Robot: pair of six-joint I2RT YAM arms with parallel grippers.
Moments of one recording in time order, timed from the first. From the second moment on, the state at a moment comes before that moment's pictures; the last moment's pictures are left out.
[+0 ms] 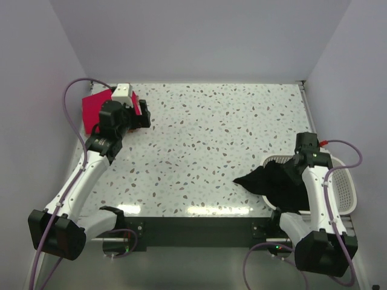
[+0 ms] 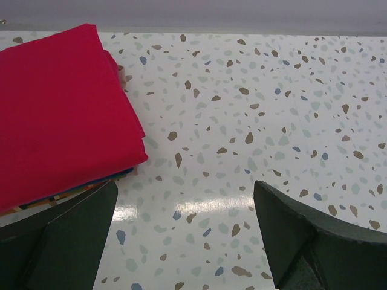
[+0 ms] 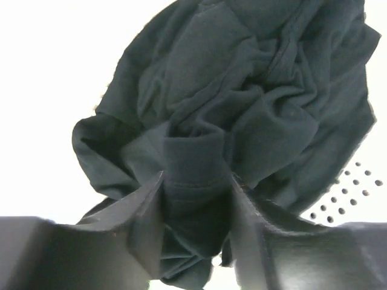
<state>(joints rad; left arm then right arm) -0.24 1.11 0.97 -0.20 -0.11 -0.17 -0.17 0.97 0.83 -1.08 0.29 0.81</state>
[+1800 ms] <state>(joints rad) -0.21 1.09 0.97 -0.20 -0.12 -0.17 0.35 1.59 2.35 -0.75 0.09 0.38</state>
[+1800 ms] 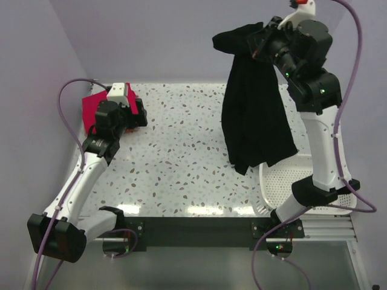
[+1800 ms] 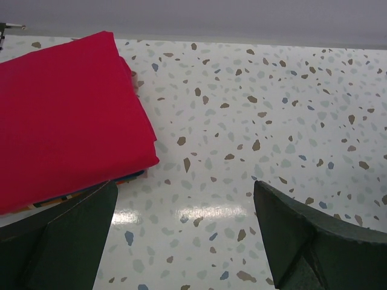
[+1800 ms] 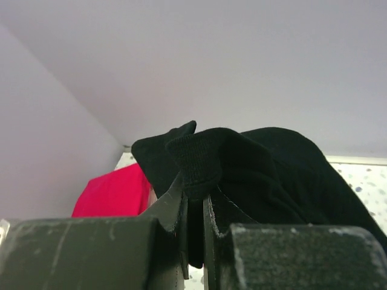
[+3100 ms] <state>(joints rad) -0.39 1.36 0.95 -0.21 -0.08 -0.19 0.59 1.51 1.23 -0.54 0.15 0.35</state>
